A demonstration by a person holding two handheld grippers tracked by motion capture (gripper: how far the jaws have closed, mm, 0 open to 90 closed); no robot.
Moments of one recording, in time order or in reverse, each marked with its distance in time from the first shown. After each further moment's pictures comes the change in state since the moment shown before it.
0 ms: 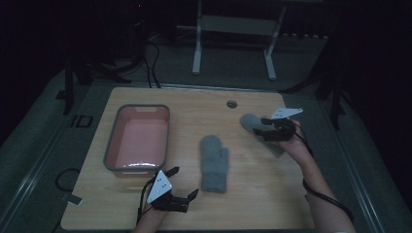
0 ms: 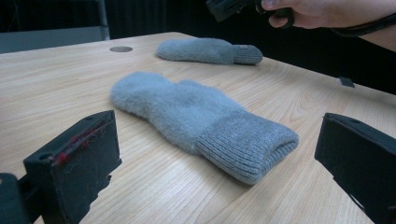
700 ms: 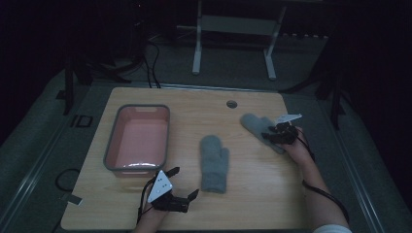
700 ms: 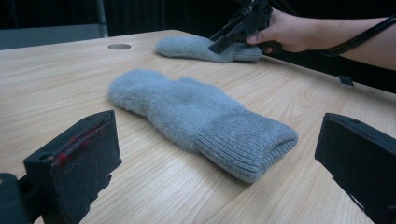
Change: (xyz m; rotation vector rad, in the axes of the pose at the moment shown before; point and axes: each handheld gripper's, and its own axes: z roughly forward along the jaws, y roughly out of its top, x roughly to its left) left arm 0.001 -0.001 0.001 0.008 -0.006 -0.005; right arm -0.043 -0.062 0.038 0.131 -0.080 0.064
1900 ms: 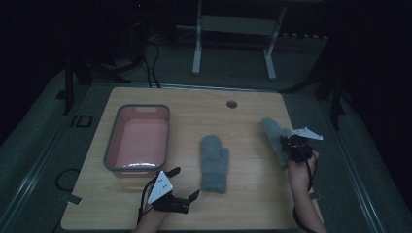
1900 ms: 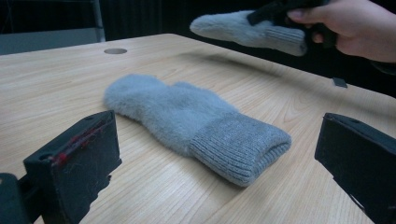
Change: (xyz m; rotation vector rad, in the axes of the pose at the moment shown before) left arm -0.004 0.002 -0.001 -0.013 -0.012 0.009; right arm 0.091 -0.003 -0.098 -0.120 -0.435 0.411
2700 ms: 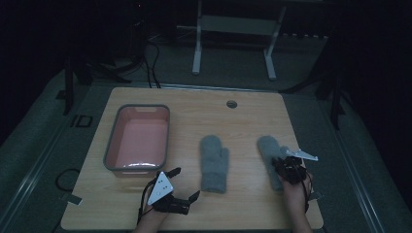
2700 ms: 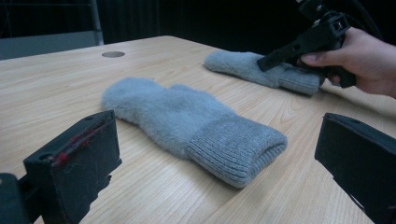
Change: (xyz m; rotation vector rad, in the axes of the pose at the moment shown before) left arm -0.002 0.001 -0.001 -0.005 -0.005 0.017; right arm 0.009 -0.064 0.001 0.106 0.131 0.078
